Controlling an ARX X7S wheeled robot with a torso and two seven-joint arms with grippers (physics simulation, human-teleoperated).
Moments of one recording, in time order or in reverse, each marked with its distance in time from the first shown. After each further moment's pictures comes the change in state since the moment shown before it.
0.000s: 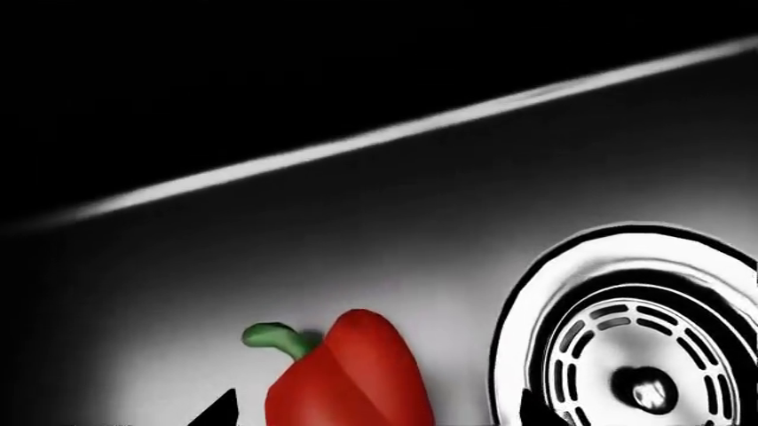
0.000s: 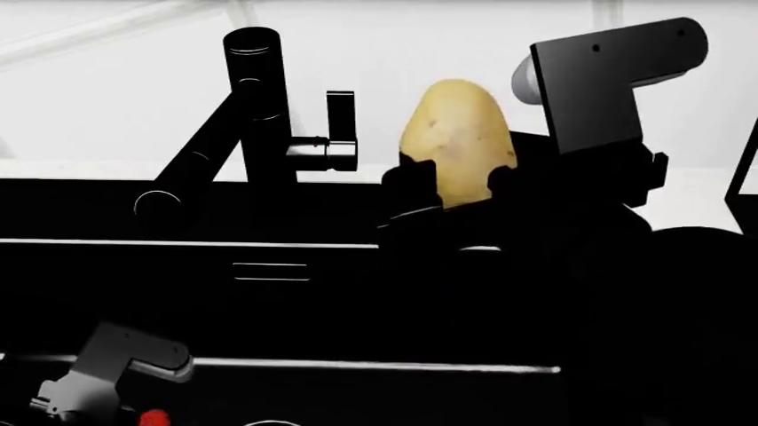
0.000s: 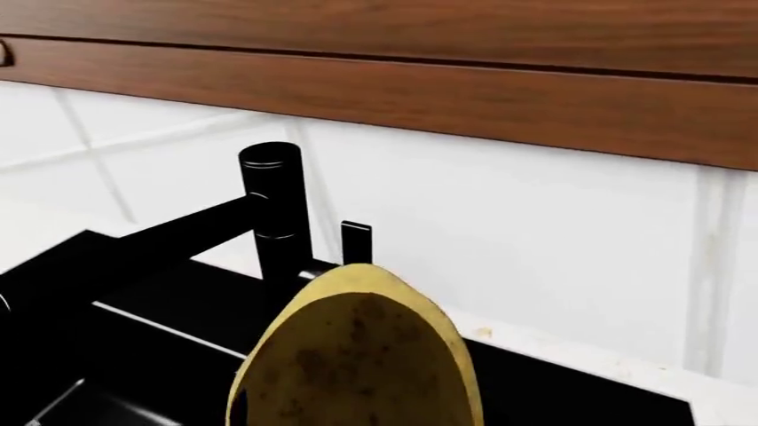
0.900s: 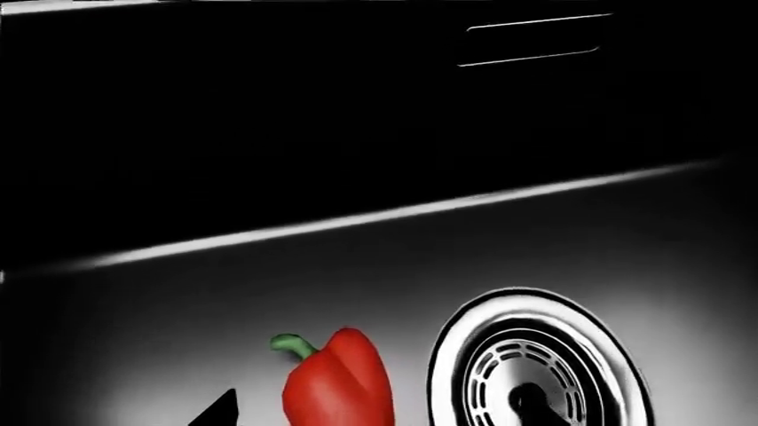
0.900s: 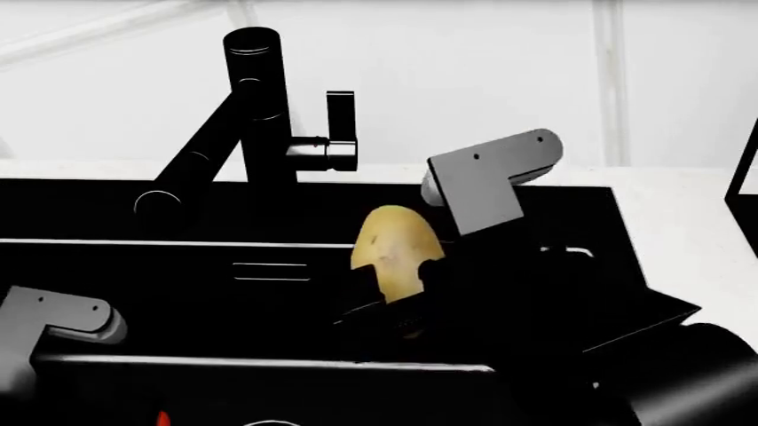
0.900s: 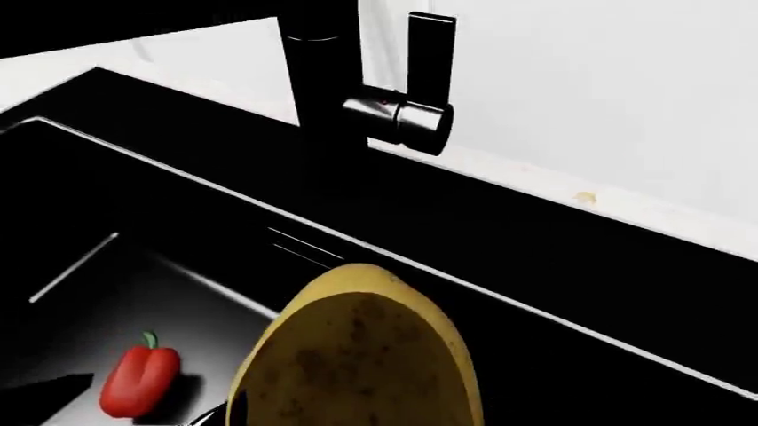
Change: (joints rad) left arm 0.137 -0.145 -0.315 0.556 -0.255 -0.290 -0.117; right arm -0.109 -0.097 -0.200 0.150 -0.393 -0.043 -0.338
